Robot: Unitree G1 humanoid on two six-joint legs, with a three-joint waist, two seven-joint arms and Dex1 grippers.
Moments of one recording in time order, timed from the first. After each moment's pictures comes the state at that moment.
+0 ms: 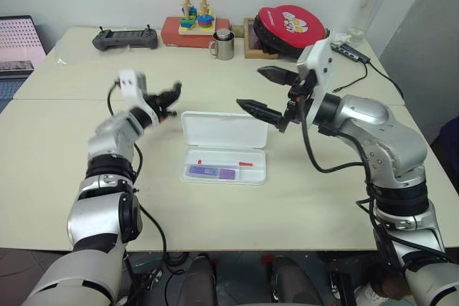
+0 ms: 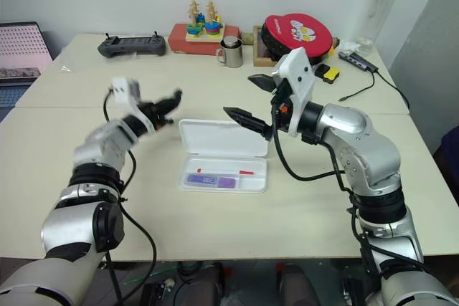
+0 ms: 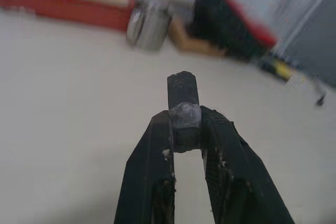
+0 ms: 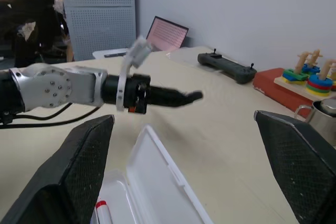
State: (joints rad) left arm -0.97 0.48 0.33 0.76 -0.45 0.34 -0.81; right arm -0.76 -0.44 0.04 -0.29 0.53 0.69 0.65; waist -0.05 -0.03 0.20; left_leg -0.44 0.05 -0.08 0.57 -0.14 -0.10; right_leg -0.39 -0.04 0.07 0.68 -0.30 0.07
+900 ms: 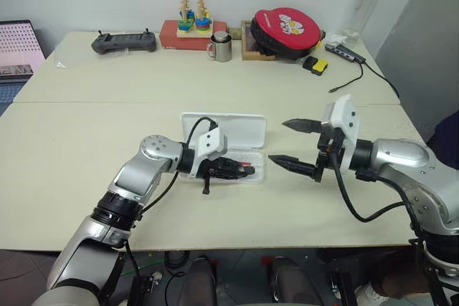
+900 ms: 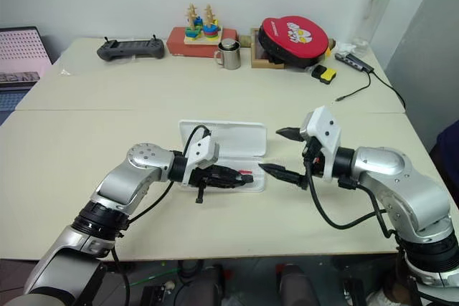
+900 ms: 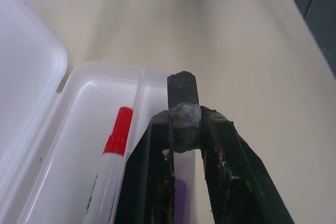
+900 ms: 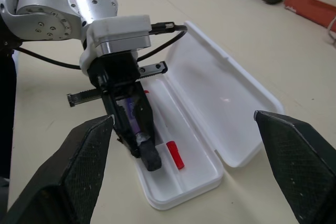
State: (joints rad) left arm -0.60 0.59 -0.32 0.15 -0.24 0.32 -1.25; right arm -0.42 -0.69 0.04 -0.55 0.61 0.78 0.74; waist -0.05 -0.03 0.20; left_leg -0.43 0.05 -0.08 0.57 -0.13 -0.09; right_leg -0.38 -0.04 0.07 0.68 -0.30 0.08
